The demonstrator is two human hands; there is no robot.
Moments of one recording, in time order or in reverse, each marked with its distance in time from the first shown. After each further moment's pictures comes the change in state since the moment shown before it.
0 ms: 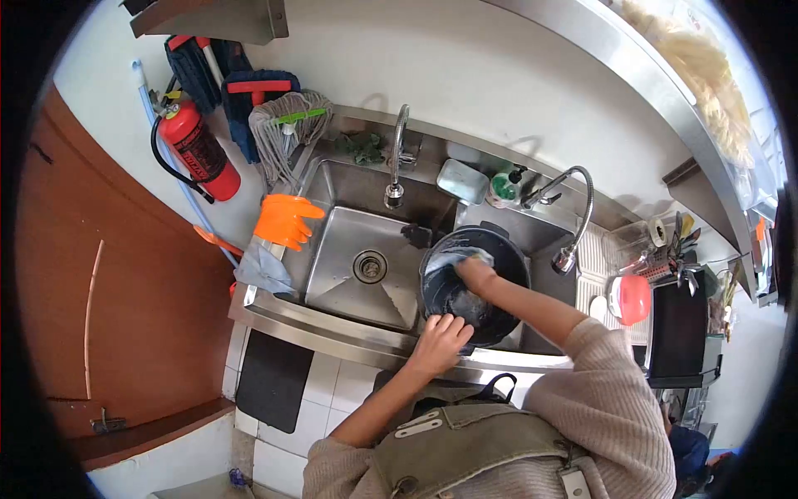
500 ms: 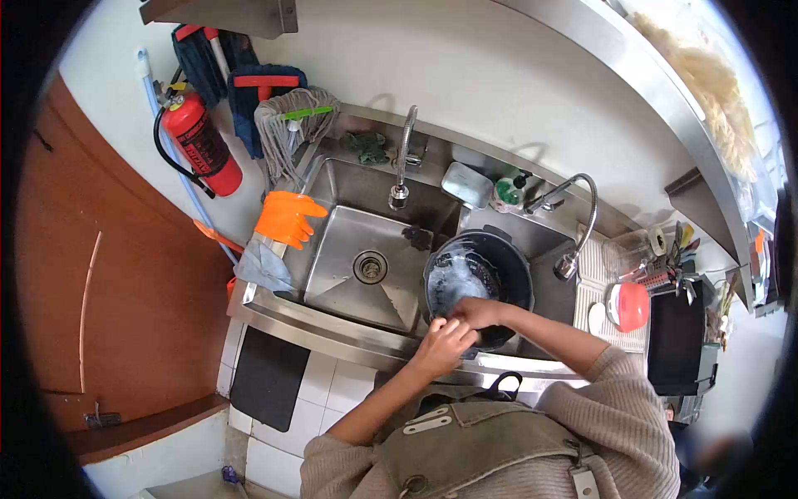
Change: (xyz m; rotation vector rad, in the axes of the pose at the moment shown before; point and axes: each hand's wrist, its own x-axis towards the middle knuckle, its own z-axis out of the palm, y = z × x) left_hand 0.000 -0.004 0.002 -0.097 0.072 0.049; right_hand -0.049 -0.016 0.004 0.770 -0.318 -0.348
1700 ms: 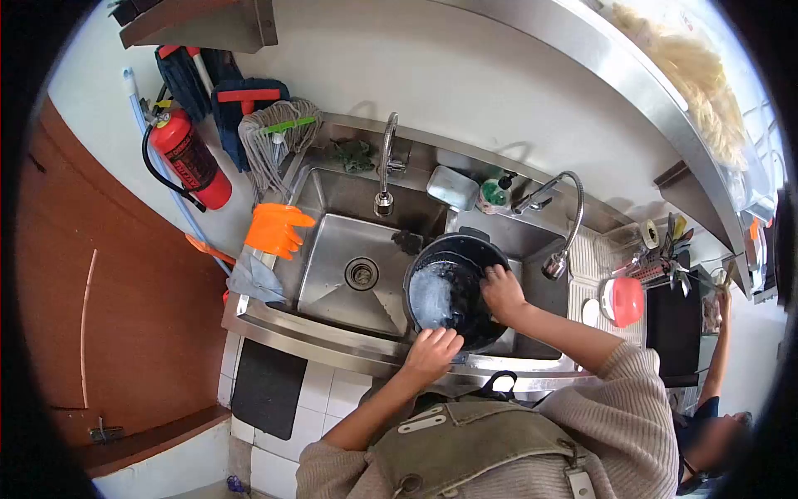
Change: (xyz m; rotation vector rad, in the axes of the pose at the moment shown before) left_hand -0.003 0.004 0.001 0.143 -0.057 0.009; right_hand -0.058 0.005 -0.023 -1.236 0.616 0.238
